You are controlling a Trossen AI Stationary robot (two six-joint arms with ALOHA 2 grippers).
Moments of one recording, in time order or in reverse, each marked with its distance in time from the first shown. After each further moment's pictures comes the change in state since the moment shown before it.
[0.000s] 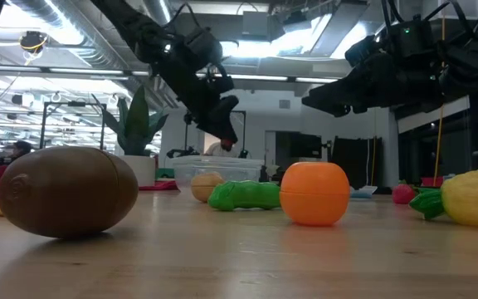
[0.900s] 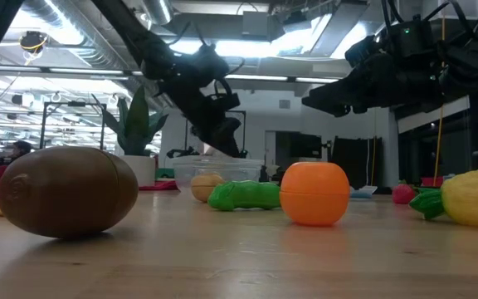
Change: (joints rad) left arm 0.007 0.103 -0.002 0.103 -0.001 0.131; right arm 0.000 0.000 0.000 -0.002 0.000 -0.004
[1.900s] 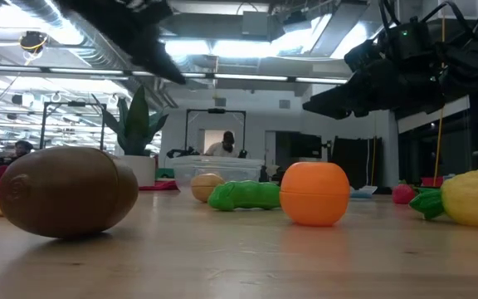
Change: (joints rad) left arm -0.243 -0.763 -0.303 -0.315 -0.156 0.014; right arm 0.000 0.000 0.001 -0.042 0.001 -0.035
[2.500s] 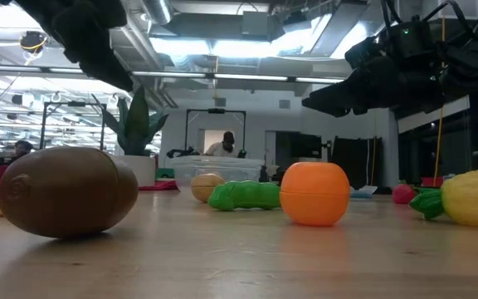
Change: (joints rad) left arm -0.209 -0.270 -0.110 -0.336 0.004 -0.372; right arm 0.000 0.000 0.000 0.028 -0.002 0.011
